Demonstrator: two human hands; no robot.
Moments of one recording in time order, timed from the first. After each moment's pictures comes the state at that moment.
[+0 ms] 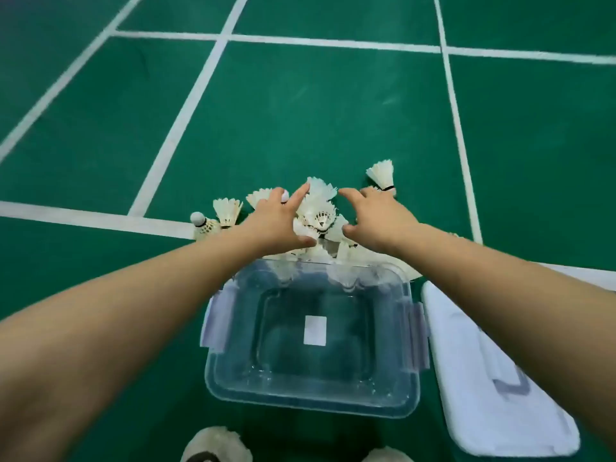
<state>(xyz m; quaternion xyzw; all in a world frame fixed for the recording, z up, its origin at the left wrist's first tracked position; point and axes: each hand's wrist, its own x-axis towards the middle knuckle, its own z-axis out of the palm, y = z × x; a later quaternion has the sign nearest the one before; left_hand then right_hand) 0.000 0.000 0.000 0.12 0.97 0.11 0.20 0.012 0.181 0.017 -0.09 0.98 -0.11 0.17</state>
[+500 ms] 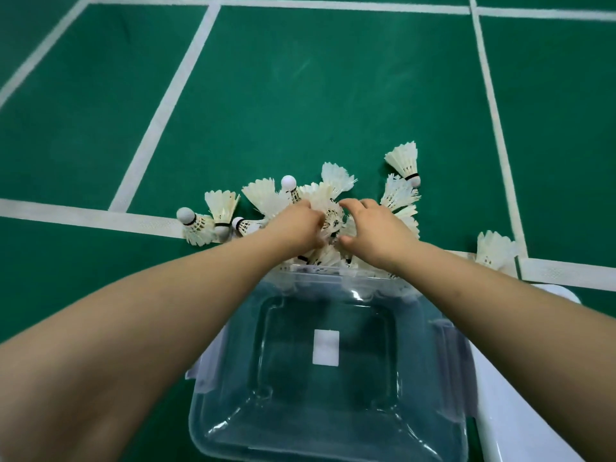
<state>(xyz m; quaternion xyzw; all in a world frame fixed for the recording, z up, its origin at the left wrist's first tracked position) -0.037 0.021 -0.071 0.17 0.95 0.09 0.24 -0.005 0.165 -0.051 -0.06 0.96 -0.18 0.20</state>
